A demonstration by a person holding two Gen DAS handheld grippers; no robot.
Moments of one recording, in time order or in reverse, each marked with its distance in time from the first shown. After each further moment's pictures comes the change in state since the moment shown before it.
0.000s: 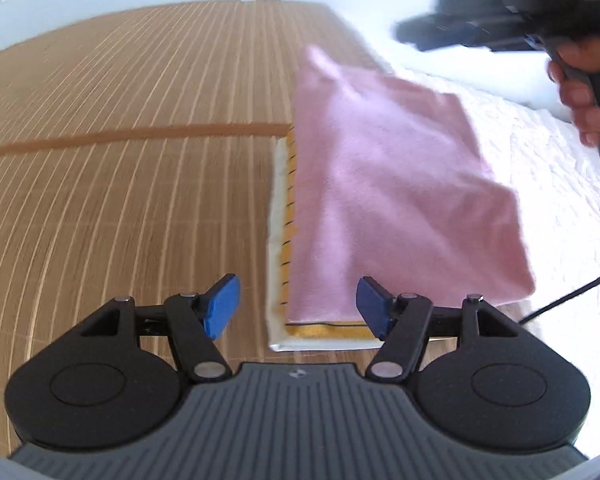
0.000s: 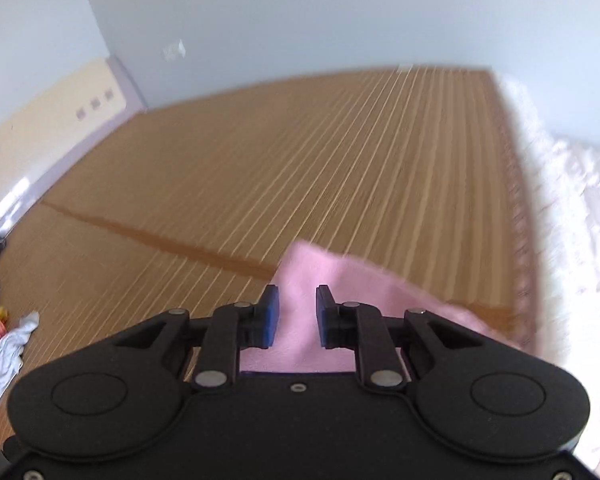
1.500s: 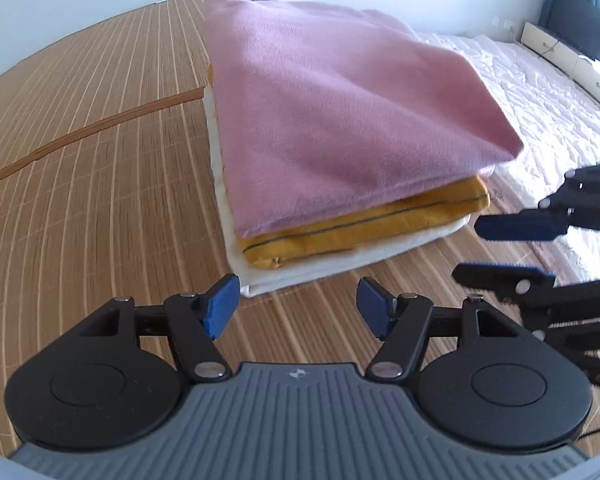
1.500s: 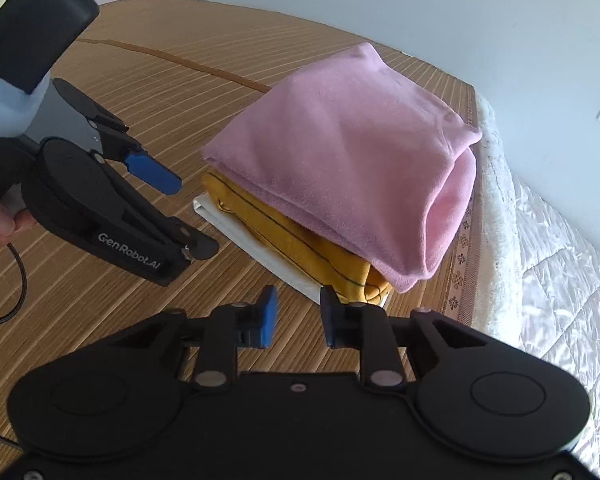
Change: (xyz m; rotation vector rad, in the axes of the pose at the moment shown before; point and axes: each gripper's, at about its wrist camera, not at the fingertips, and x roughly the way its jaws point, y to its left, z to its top) left arm 0.046 0.014 -0.049 0.255 0.038 -0.072; right arm -0.044 0.090 -0.212 -0.353 0.153 -0.213
